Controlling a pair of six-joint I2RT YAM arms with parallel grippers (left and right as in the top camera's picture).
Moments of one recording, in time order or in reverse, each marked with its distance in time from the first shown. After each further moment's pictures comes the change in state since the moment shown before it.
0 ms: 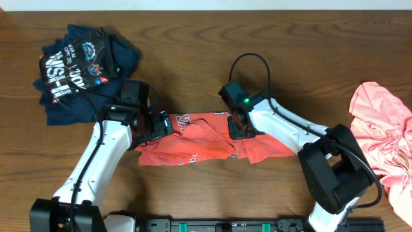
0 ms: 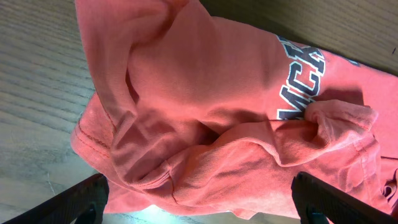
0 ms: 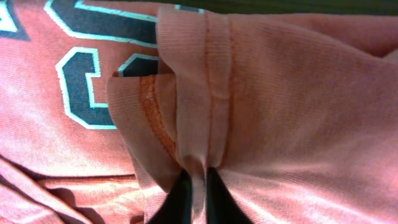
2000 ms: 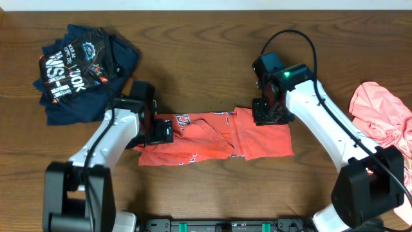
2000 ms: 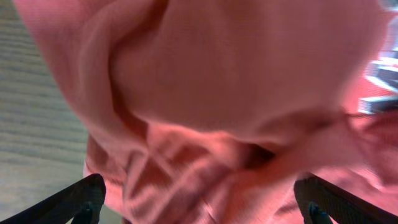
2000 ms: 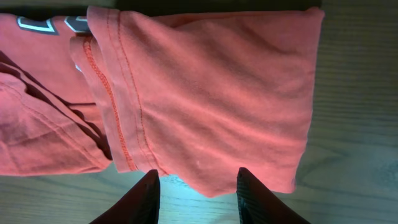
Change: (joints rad) left arm 0.000 0.186 0.000 0.017 -0.074 0.229; right arm -0.200 -0.155 0.193 -0.375 -0.095 -0.143
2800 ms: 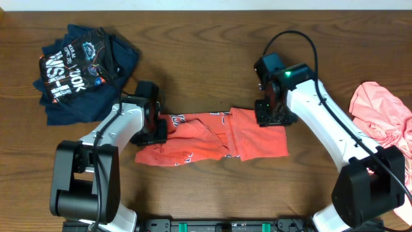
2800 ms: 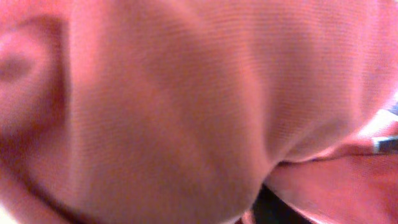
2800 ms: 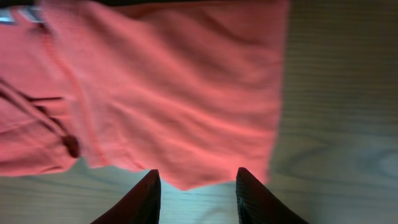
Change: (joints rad) left arm -0.002 0.113 0.013 0.053 -0.002 0.020; right arm -0.017 0.000 0.000 -0.041 0.034 -0.002
